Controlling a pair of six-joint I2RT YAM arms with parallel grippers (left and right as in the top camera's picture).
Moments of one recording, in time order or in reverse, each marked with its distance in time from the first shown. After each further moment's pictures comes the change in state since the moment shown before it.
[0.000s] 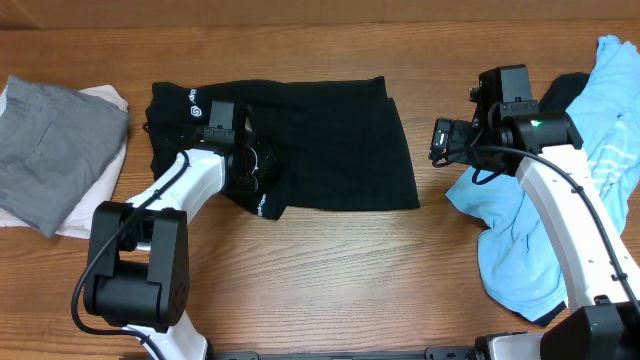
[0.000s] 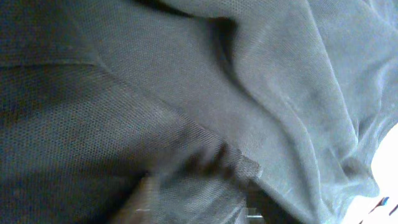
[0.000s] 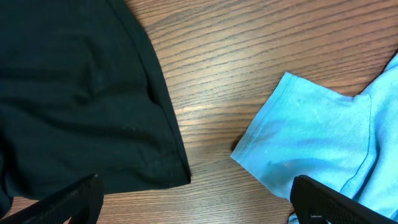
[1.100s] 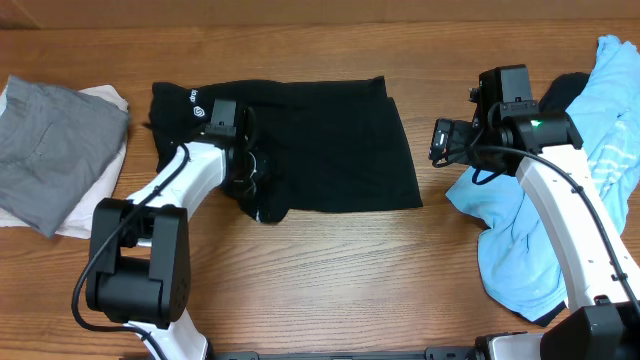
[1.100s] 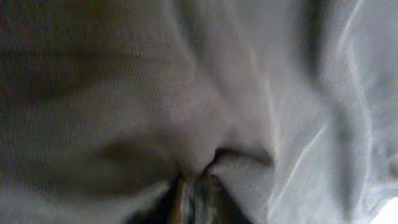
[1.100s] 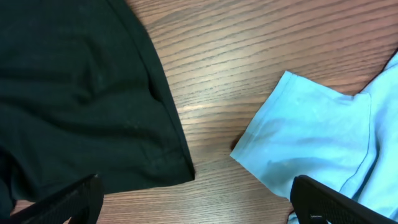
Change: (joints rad) left arm -0.003 0.018 0.065 -0.214 -0.038 -0.017; right arm 0.000 0.000 0.000 -0.005 0.000 0.000
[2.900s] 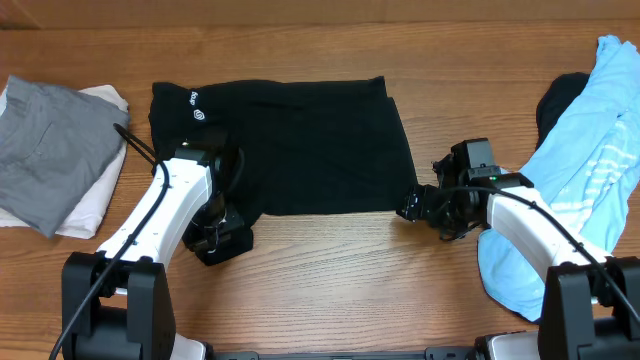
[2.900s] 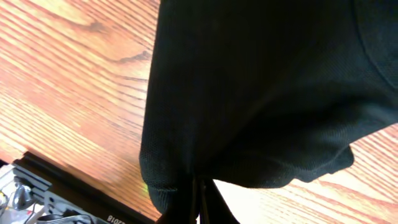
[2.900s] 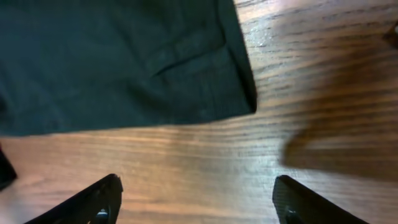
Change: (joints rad) left arm 0.005 -0.214 -0.062 -0.649 -0.398 0.087; right arm 0.016 0.038 -0.528 0.388 -0.377 0.106
